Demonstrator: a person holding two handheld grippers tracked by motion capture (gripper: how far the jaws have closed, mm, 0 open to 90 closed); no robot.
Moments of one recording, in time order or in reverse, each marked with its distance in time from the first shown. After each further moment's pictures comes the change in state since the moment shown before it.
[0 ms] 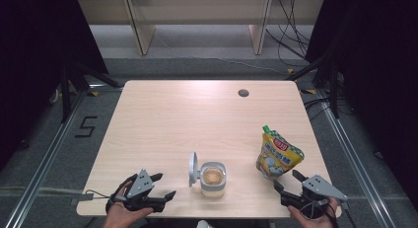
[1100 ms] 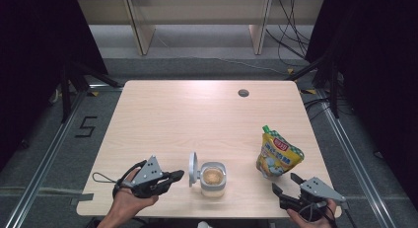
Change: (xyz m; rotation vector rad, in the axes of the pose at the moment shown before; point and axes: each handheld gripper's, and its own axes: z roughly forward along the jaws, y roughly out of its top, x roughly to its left) left arm -0.014 0.063 -0.003 -0.078 -0.131 0.089; right arm 0.004 -0.003 -0.002 0.024 0.016 -0.004
